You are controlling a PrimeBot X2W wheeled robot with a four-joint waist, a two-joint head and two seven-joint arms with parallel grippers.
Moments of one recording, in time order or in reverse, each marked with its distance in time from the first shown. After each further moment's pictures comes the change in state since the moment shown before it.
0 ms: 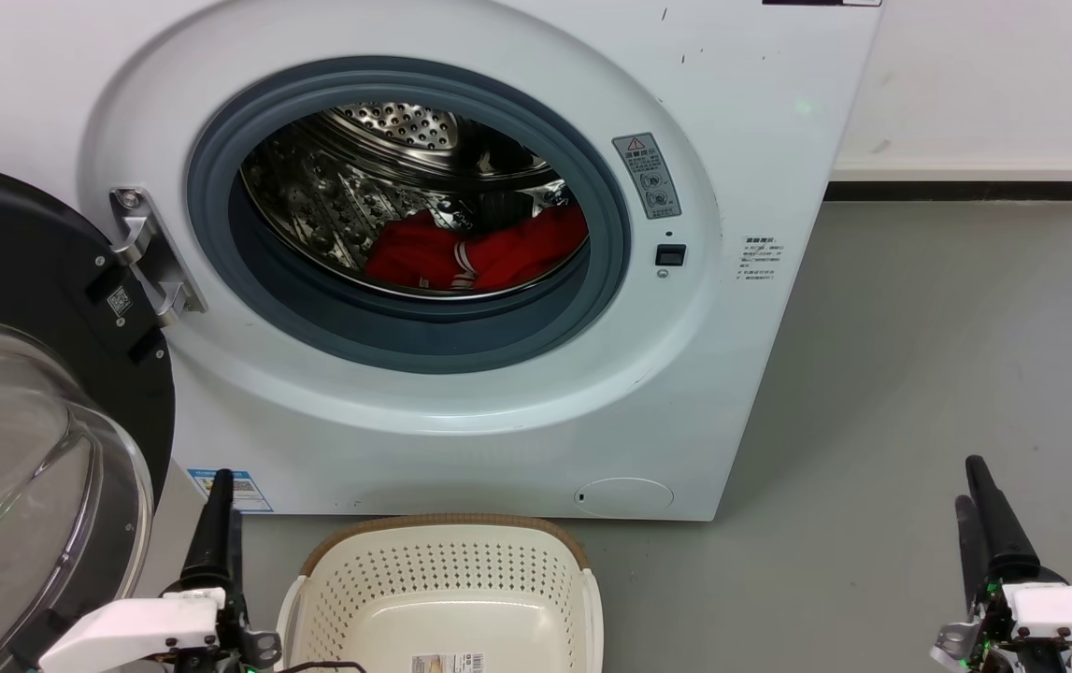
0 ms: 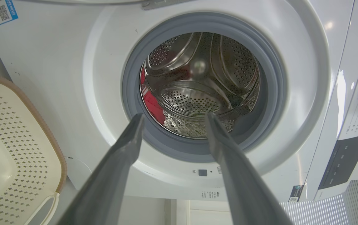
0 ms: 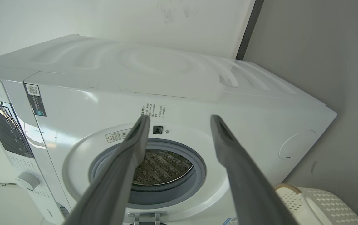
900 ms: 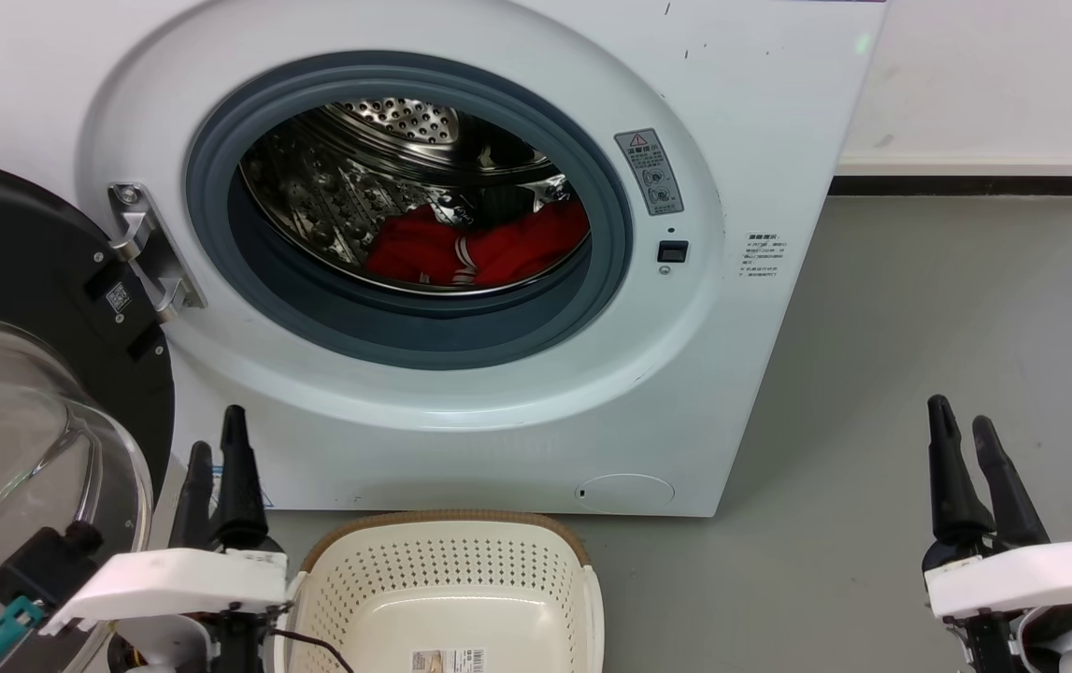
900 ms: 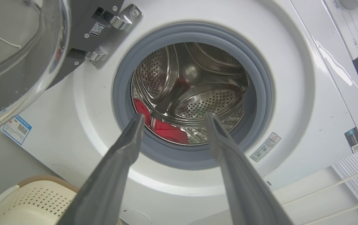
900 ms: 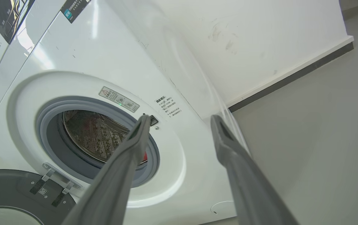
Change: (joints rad) left arm 0.033 0.001 -0.074 -0.287 0.562 0.163 -0.096; right arm 0.009 -0.001 0.066 -0.209 -0.748 0.000 -0.097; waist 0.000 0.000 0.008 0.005
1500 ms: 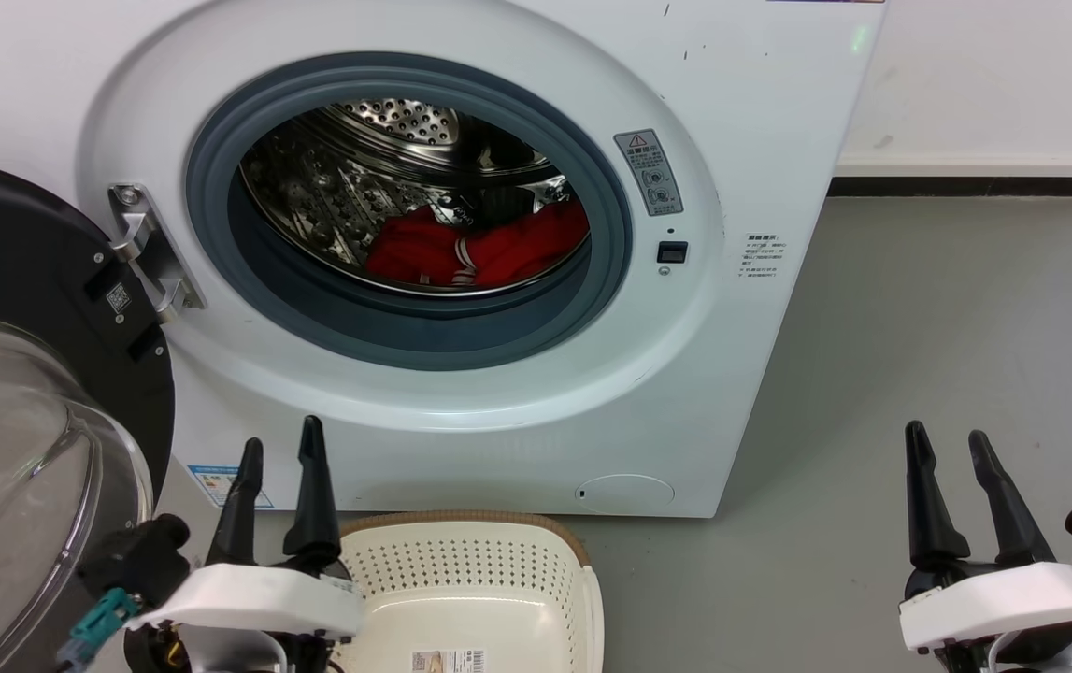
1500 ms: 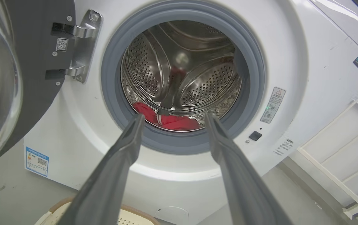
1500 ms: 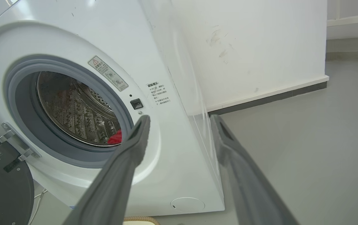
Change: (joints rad) left arm 0.025 0.001 -0.112 0.000 0.312 -0.011 -0.053; right arm 0.039 -0.001 0.020 -0.008 -0.286 0.000 -0.052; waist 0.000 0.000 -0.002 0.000
